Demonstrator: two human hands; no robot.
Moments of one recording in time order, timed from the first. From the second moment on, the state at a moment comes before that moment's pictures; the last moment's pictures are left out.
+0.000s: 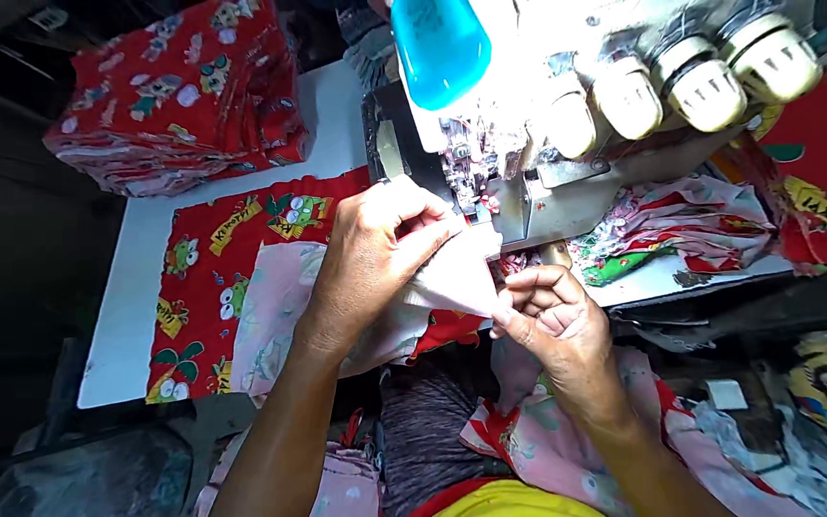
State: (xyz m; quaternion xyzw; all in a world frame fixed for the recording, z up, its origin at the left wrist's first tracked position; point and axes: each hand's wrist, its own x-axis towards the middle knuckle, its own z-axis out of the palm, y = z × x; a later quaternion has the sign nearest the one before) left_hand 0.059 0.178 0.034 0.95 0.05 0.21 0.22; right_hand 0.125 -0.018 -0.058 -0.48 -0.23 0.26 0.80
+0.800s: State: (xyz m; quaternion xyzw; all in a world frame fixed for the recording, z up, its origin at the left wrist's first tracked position) left_hand 0.083 0.181 0.012 0.91 0.09 0.29 0.29; right_hand 0.127 -0.012 -0.046 -0.57 -0.30 0.12 0.76
